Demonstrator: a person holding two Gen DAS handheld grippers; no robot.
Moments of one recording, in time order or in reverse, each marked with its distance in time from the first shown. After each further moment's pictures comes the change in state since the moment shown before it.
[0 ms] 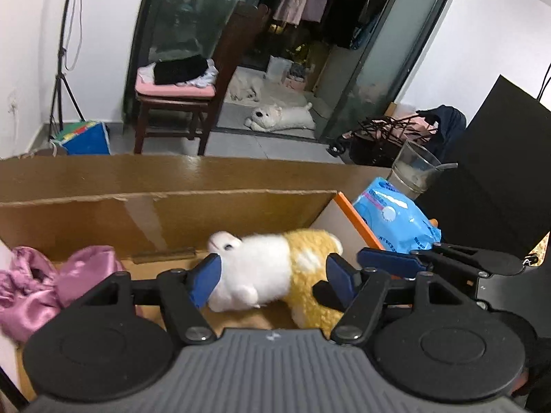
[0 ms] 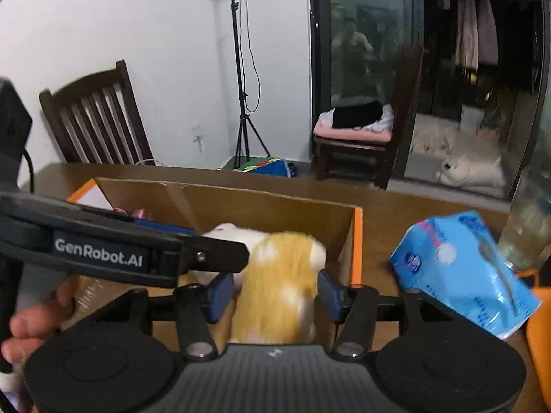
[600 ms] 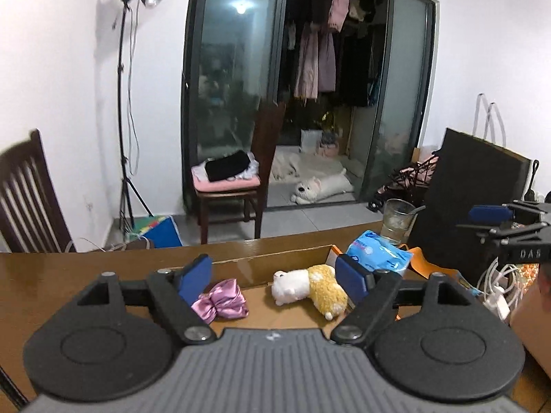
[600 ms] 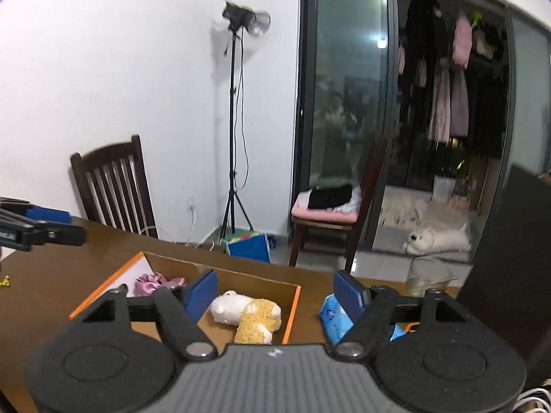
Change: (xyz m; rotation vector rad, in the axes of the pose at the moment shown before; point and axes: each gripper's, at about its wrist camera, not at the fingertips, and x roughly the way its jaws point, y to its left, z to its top) left arm -0.267 -0.075 -0.034 0.176 -0.272 0.219; right arm -0.243 -0.001 0.010 -0.050 -0.265 -0.067
